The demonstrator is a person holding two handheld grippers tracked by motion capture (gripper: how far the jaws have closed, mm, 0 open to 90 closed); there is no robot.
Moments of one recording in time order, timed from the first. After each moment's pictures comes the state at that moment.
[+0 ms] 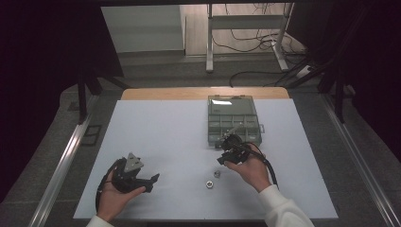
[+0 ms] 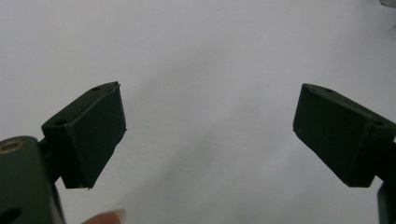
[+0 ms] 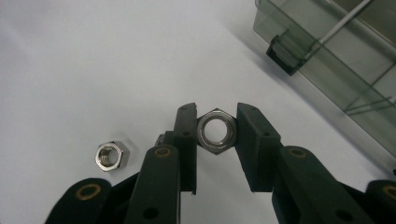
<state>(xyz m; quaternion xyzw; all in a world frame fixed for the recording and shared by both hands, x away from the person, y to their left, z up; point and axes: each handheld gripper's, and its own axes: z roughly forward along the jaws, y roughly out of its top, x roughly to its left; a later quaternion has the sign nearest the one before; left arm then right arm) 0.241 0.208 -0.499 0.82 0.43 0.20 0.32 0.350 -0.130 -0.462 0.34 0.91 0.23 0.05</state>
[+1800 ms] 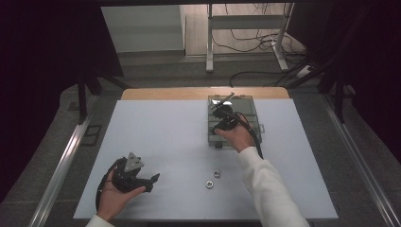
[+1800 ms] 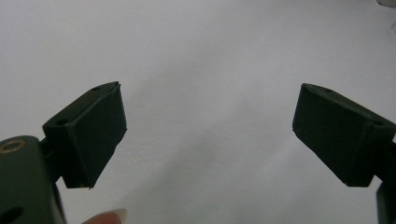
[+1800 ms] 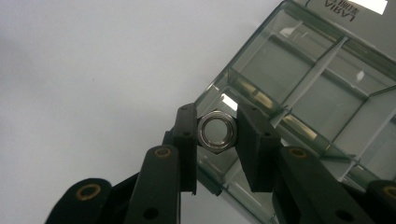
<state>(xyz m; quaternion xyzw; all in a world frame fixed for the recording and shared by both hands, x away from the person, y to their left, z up) 0.243 0.207 -0.499 0.83 0.42 0.19 0.32 0.445 -0.098 -0.445 0.40 0.89 0.23 0.06</state>
